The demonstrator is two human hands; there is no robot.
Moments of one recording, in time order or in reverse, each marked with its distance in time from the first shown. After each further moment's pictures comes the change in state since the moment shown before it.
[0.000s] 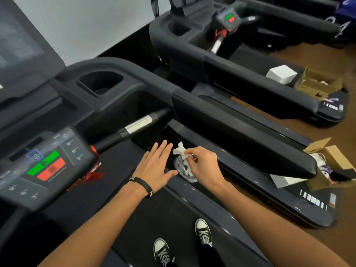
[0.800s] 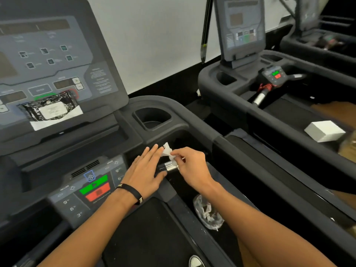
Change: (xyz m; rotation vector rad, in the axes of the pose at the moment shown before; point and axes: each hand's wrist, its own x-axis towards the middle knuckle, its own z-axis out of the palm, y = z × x) left_hand -0.001 -0.091 -0.112 0.005 0.292 -0.234; right_hand 0.131 -0.132 0.047 0.143 -0.102 -0.368
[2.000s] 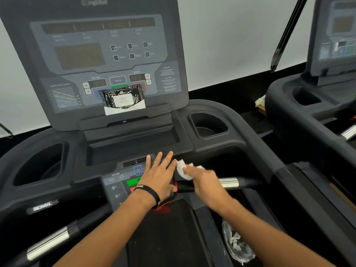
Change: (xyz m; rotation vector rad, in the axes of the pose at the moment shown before) left_hand -0.011 -0.066 -0.014 0.343 -0.187 -0.318; right_hand 0.040 0.007 0.096 0.177 -0.508 -0.039
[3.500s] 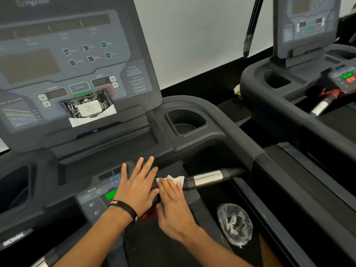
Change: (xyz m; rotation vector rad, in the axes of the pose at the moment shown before) left_hand -0.005 -0.006 0.007 0.190 0.135 0.086; right_hand -0.052 -0.016 0.069 -0.262 0.038 -0.062
